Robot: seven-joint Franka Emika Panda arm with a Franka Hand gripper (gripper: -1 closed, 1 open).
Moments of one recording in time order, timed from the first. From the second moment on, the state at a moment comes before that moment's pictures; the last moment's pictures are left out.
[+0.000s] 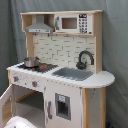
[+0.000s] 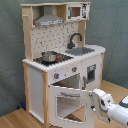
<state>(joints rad) -0.26 -1.40 1.77 -2.35 -0.11 2.44 0.87</state>
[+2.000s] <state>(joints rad) -0.61 -1.43 1.80 -2.42 -0.05 2.72 0.80</state>
